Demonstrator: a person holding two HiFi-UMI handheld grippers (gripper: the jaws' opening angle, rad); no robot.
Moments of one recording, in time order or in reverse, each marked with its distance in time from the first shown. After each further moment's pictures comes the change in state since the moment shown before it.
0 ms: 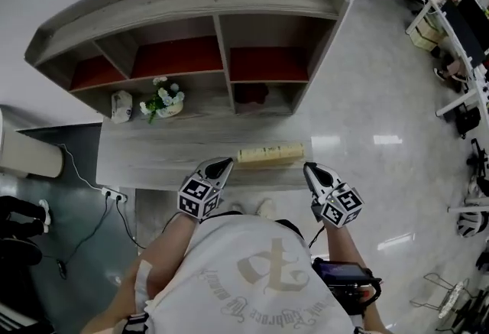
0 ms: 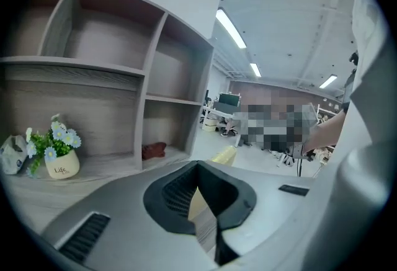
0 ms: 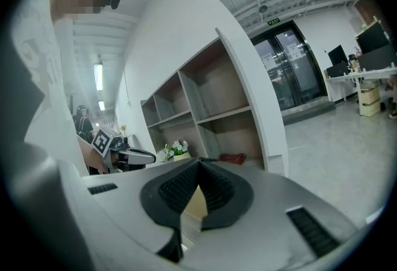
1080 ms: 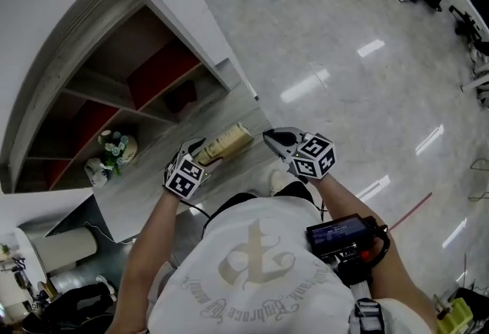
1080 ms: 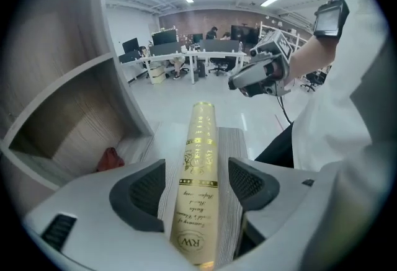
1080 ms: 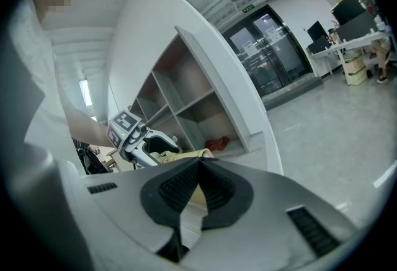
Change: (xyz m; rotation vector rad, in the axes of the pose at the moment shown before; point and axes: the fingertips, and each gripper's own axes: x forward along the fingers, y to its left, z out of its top) left arm 0.150 -0.065 -0.044 0.622 0.550 -0.304; right arm -0.026 -0.091 -0.061 0.187 0.037 -0.012
